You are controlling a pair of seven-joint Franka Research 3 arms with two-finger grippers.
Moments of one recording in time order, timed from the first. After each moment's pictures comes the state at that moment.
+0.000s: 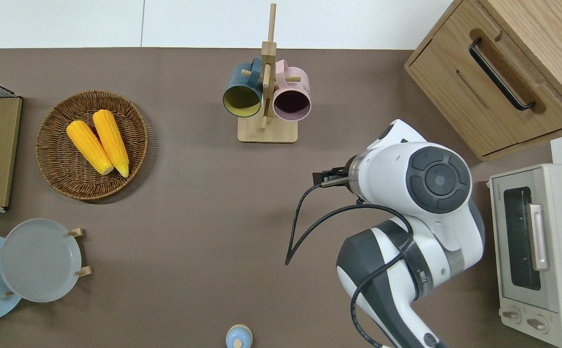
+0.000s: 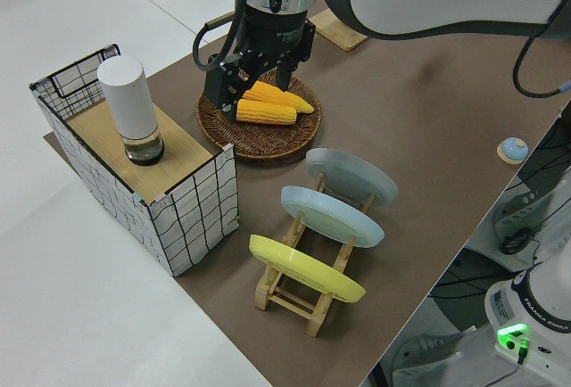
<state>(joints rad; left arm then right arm) 0.43 0.06 0.08 -1.55 -0.06 1.71 0.60 0.11 0.12 0.30 -1.89 -0.07 2.20 0.34</state>
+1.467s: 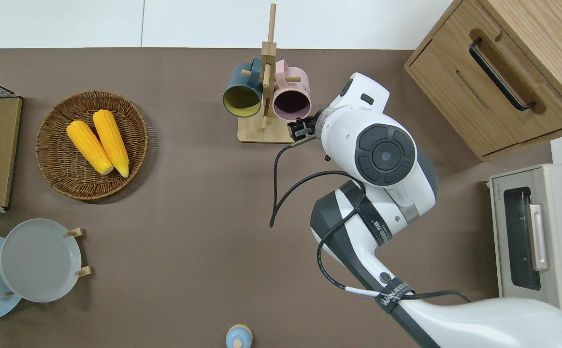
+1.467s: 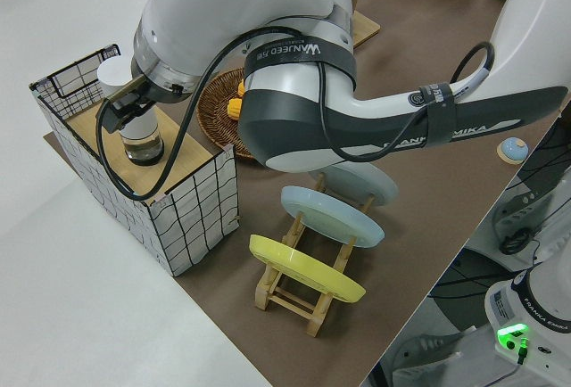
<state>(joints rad) 0.52 0.25 0.07 -1.56 -0.45 2.26 0.80 0.16 0.39 0.30 -1.62 -0.34 2.43 0.34</state>
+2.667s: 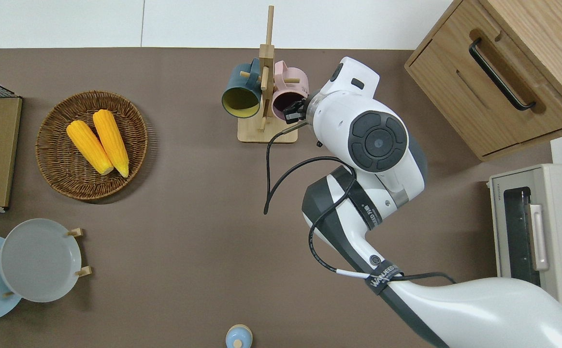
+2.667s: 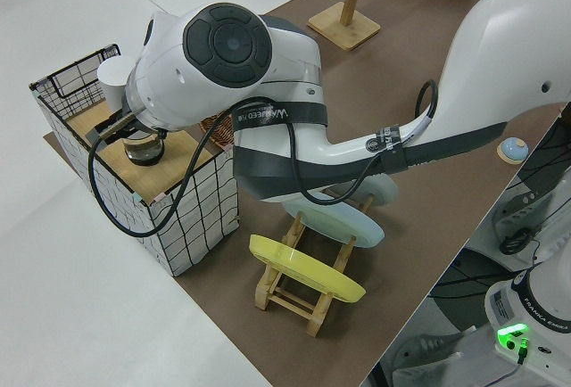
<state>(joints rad) 0.52 0.33 0.06 -1.60 -0.65 2.45 0.99 0.18 0.47 0.28 -1.50 -0.36 2.45 0.28</state>
